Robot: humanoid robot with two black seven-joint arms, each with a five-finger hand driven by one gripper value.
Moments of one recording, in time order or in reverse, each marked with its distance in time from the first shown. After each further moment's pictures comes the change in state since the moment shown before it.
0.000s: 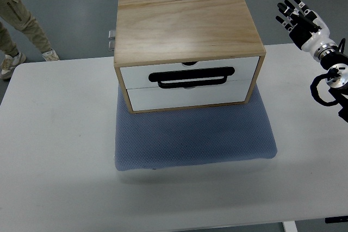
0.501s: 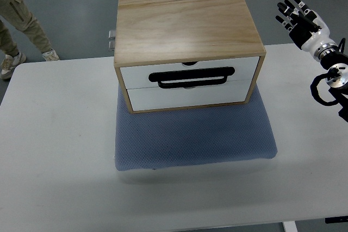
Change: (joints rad) left arm 0.002 0.000 0.001 0.011 -0.001 0.003 -0.006; right arm 0.002 -0.002 0.001 0.000 0.000 0.002 0.000
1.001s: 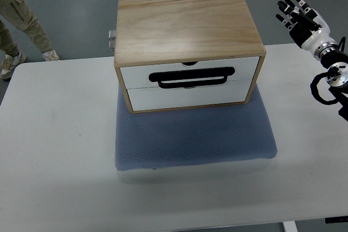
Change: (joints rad) left arm 0.000 0.000 -0.003 0.000 0.000 0.000 0.000; right arm 0.004 0.001 0.002 -0.001 0.000 0.000 0.000
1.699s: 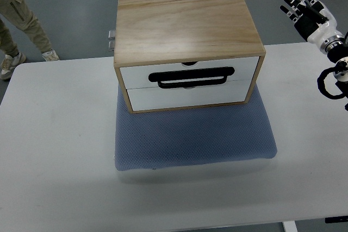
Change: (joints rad) left arm 0.000 0.000 0.000 0.000 0.000 0.000 0.000; right arm 0.027 -0.041 0.008 0.003 0.003 0.063 -0.004
